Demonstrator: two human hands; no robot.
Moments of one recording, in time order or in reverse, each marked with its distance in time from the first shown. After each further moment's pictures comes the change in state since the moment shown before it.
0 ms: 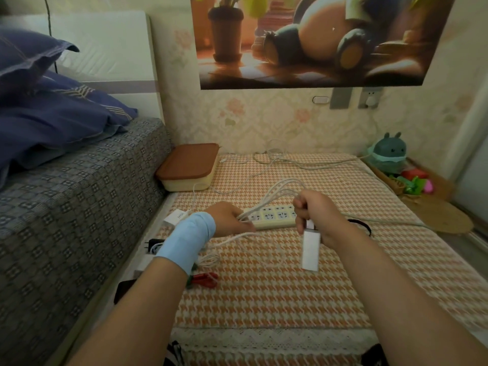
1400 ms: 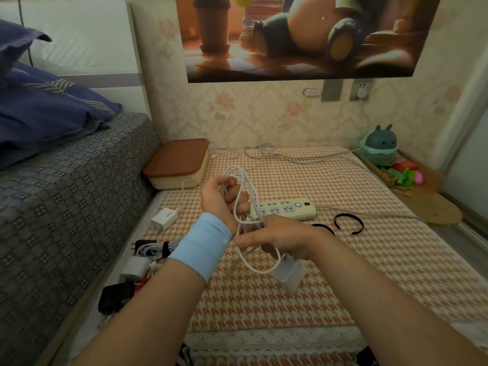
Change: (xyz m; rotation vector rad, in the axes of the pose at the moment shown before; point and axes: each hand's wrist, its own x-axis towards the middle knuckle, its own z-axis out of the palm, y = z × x) left_hand 0.021 0.037 0.031 -1.900 0.174 0.109; right_hand -0.020 0.001 0.039 -0.364 -0.525 0.075
